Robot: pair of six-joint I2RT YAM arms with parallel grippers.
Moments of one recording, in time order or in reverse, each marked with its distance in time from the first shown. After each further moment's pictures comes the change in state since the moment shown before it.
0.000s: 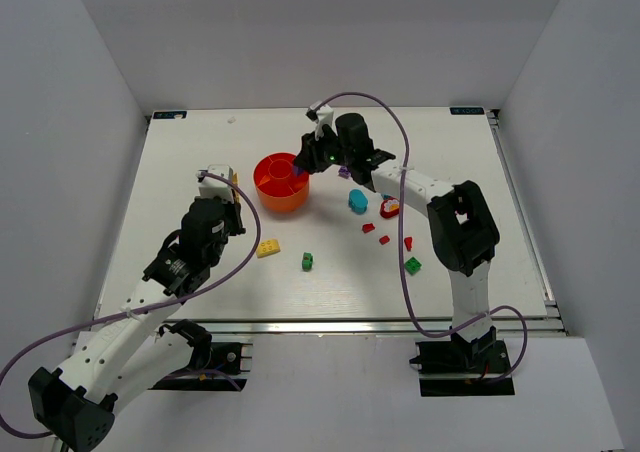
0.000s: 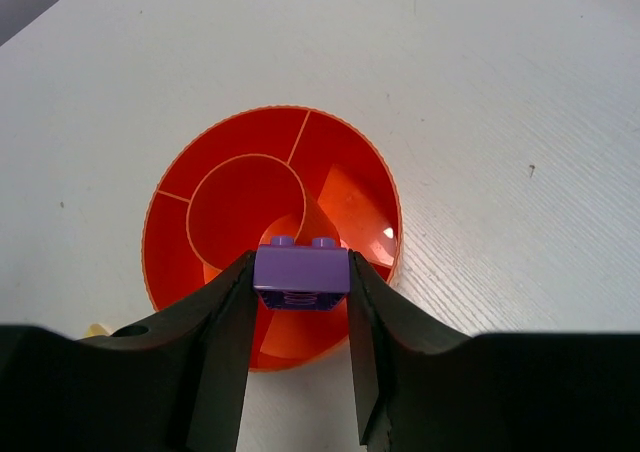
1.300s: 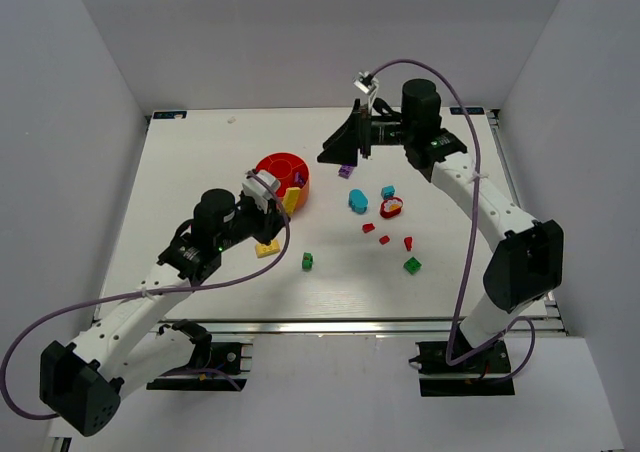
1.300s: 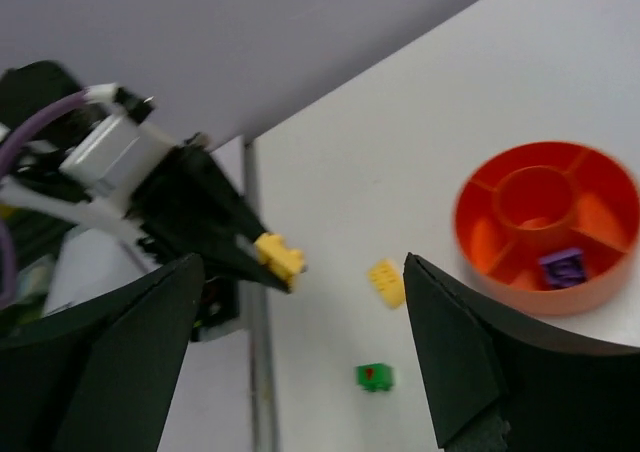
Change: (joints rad) left arm 0.000 0.127 0.009 0.127 0.681 0.164; right arm -0.166 -0.383 -0.042 -0.153 -0.623 0.293
